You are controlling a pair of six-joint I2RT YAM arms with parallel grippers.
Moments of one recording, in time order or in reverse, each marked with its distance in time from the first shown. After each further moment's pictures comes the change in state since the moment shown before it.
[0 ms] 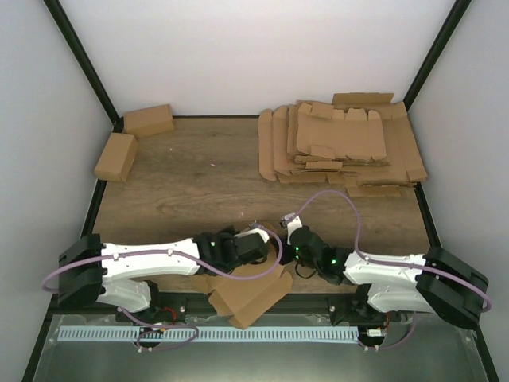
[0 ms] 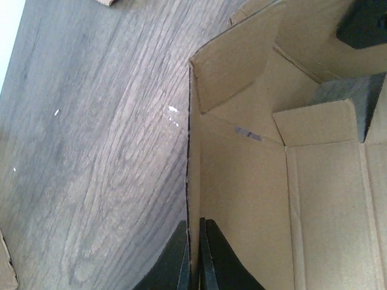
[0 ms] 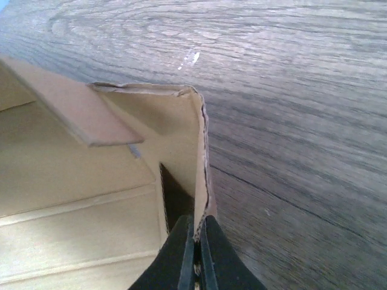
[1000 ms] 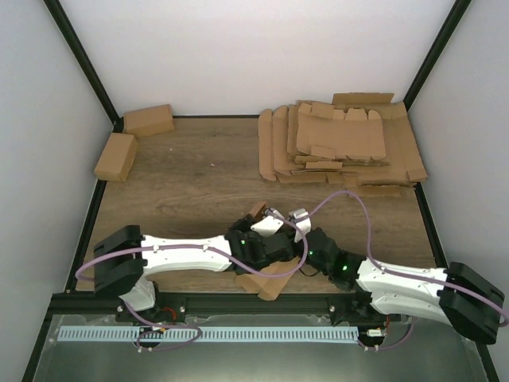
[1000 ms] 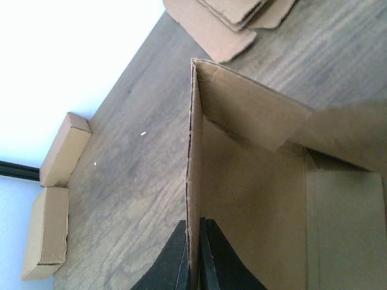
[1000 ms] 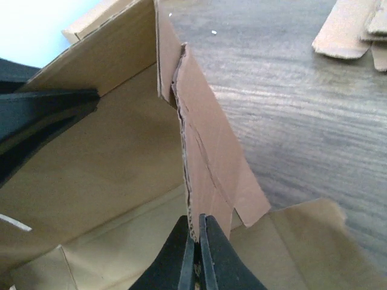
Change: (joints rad) left arm -0.050 0.227 0.160 0.068 -0.359 -0.203; right arm 0.007 -0.214 -0.086 0.091 0.094 -0.087
